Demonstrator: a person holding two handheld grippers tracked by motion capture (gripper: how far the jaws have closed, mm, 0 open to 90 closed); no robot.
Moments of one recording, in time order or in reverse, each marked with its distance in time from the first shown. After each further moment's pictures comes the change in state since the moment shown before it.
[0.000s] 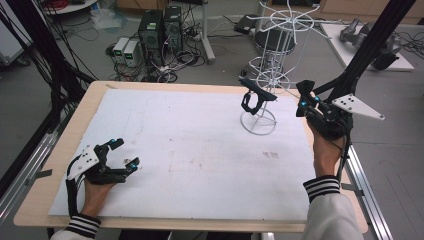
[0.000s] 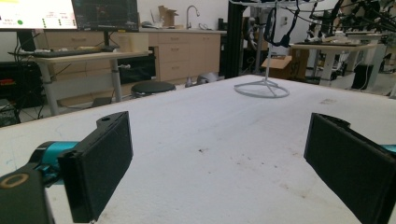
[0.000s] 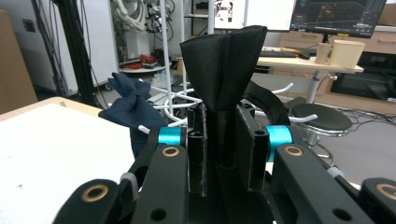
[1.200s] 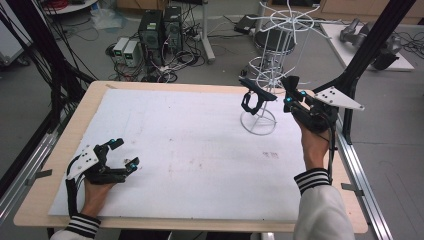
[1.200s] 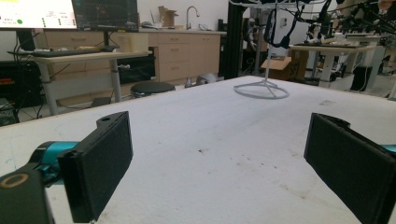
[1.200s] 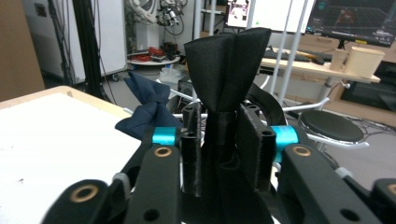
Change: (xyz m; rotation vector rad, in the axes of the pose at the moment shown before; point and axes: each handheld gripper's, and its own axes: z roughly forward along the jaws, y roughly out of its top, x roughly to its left) left arm 0.001 0.000 0.000 -0.002 0.000 -0.005; right arm 0.018 0.006 0.027 0.020 0.039 -0.082
